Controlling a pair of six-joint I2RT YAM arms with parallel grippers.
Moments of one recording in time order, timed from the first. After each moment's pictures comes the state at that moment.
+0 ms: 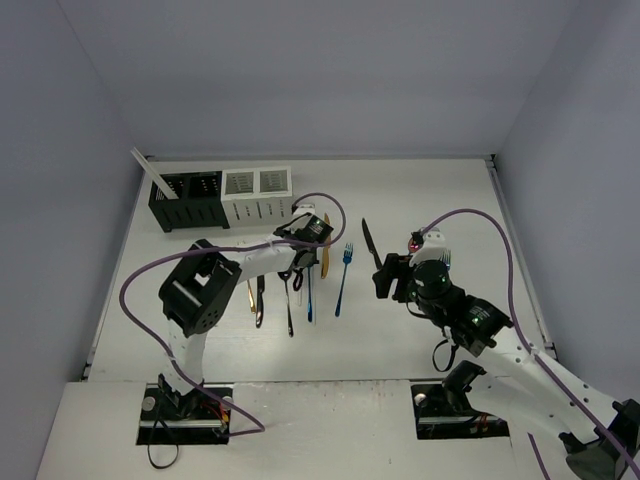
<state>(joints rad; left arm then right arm) -0.71 1.97 1.30 -0.34 -0.45 -0.64 0.72 0.76 0.61 -0.38 0.31 0.52</state>
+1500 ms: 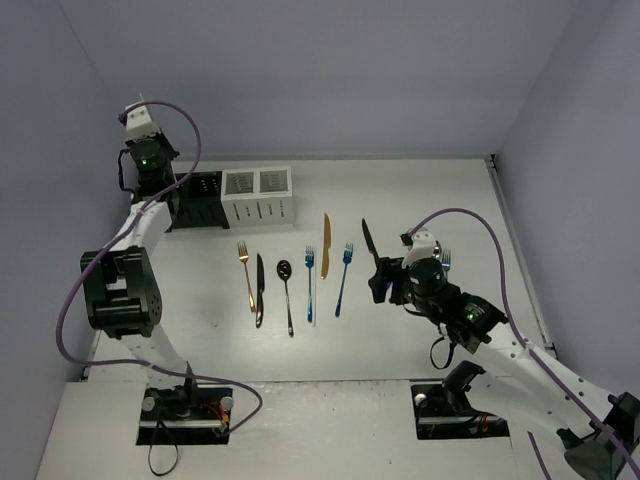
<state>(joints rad) 0.07 1.73 1.33 0.47 -0.24 -0.14 0.72 0.79 0.62 -0.38 0.24 0.44</state>
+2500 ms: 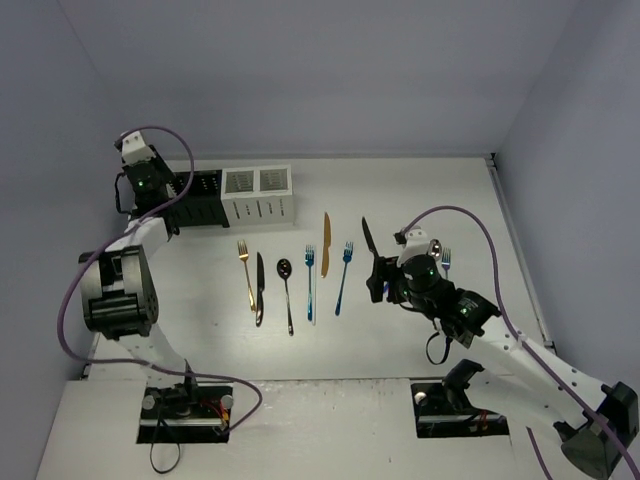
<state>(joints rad) 0.16 1.75 1.13 0.62 -0.19 -0.18 0.72 0.85 0.62 -0.37 0.23 0.41</state>
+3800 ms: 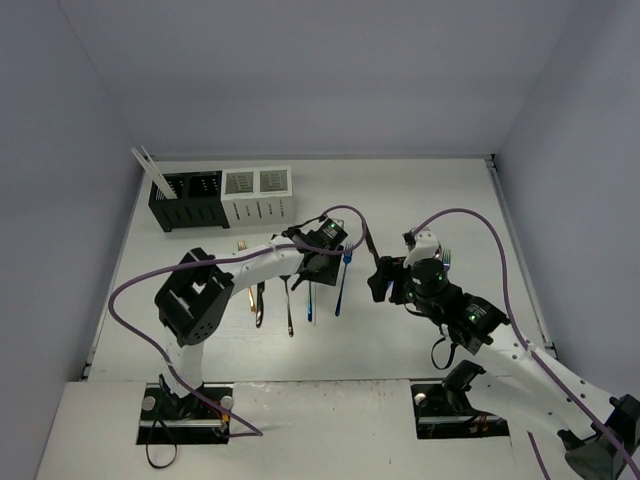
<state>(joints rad) -0.81 1.90 1.38 -0.59 -0.11 -0.54 0.72 0.78 0.61 -0.37 0.23 0.47</state>
